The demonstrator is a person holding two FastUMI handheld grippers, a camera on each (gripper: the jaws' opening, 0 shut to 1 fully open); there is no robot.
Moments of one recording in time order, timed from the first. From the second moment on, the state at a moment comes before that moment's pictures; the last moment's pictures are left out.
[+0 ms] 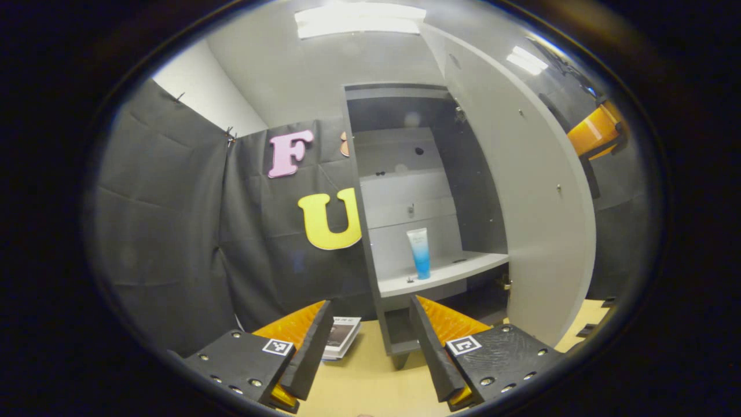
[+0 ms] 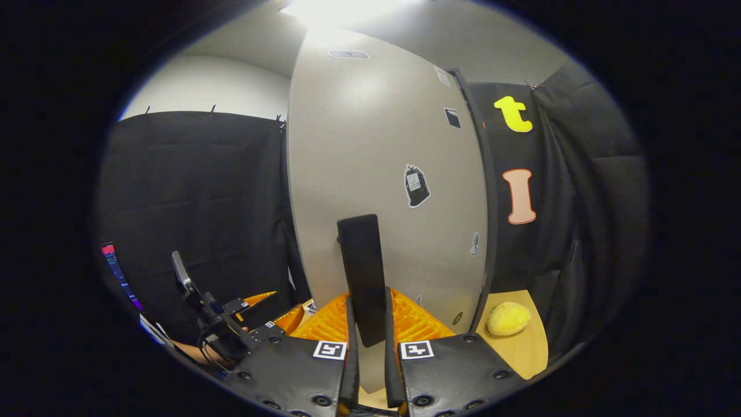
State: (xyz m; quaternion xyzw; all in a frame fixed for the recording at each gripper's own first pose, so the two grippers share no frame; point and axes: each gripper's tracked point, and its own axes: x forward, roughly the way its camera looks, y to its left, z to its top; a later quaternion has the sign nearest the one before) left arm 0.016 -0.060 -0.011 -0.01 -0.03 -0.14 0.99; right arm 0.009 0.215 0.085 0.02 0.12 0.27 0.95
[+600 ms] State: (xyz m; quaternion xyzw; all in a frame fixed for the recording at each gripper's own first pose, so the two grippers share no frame) left arm 0.008 -0.140 0.000 -0.02 -0.03 -0.19 0.98; right arm -0.008 0.172 0.095 0.04 0.12 0.23 0.96
